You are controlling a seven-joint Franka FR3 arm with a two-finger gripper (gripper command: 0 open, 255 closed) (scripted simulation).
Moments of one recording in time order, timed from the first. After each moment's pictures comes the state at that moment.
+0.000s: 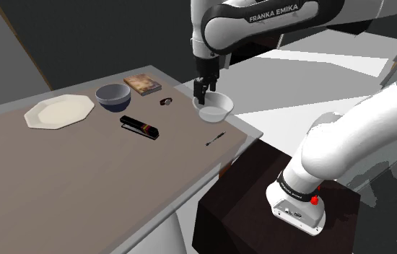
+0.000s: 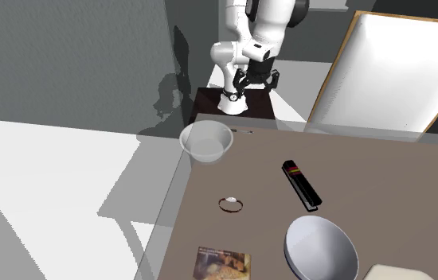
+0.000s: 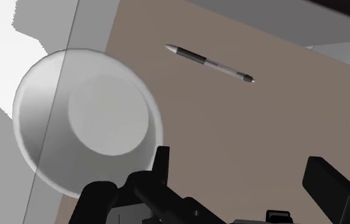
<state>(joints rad) 0.05 -0.42 0.13 -2.36 -0.06 1.88 -0.03</state>
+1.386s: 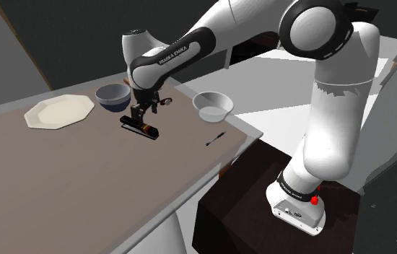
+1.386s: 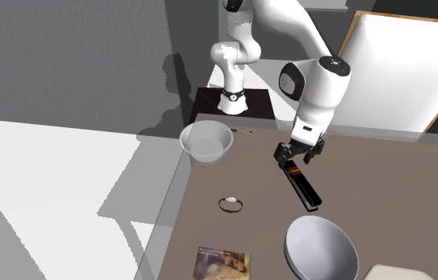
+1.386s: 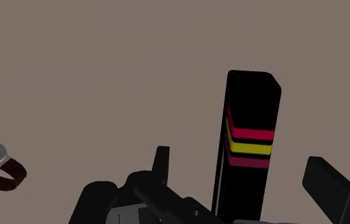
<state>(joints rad) 0.13 0.33 0.21 -1.86 -0.11 2.19 0.11</state>
